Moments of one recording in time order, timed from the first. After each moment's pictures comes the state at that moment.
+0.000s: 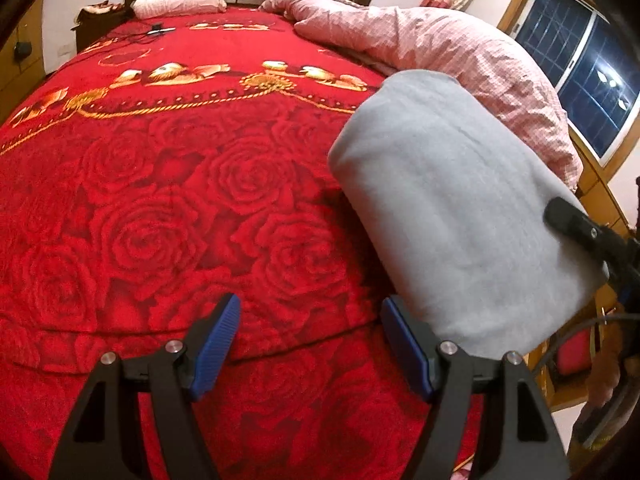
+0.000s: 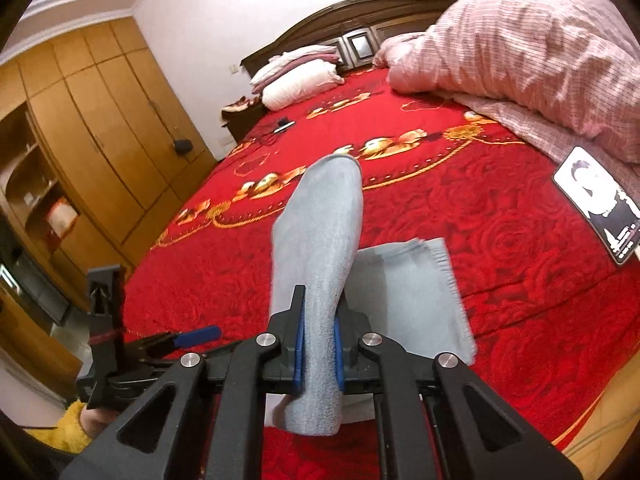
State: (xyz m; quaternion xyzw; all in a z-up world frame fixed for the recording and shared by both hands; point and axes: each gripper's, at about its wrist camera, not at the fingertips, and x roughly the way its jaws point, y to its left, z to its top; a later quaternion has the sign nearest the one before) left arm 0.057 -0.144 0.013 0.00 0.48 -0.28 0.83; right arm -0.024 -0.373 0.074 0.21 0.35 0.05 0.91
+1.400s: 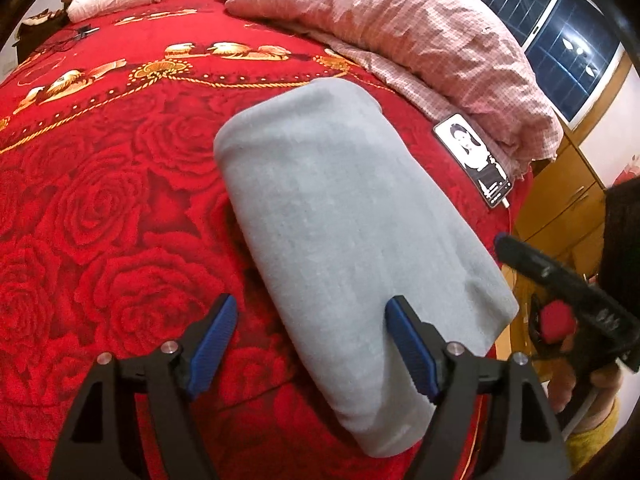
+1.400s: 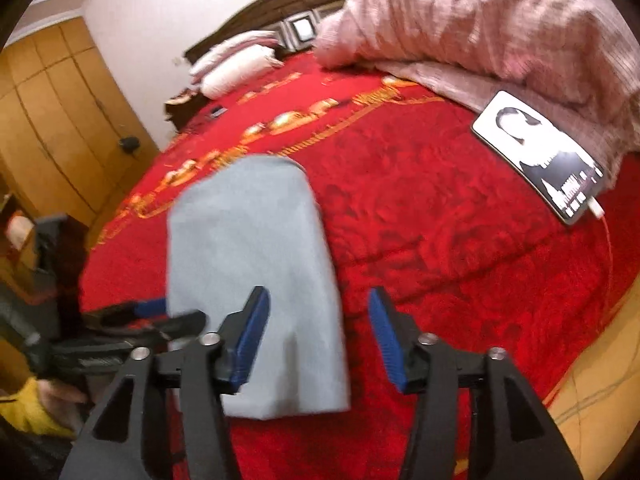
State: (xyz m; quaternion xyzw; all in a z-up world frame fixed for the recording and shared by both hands) left arm 0.072 -0.241 -0.010 0.02 0.50 -0.36 0.79; right arm -0.034 -0.440 0.021 0.21 0.39 -0.02 0.89
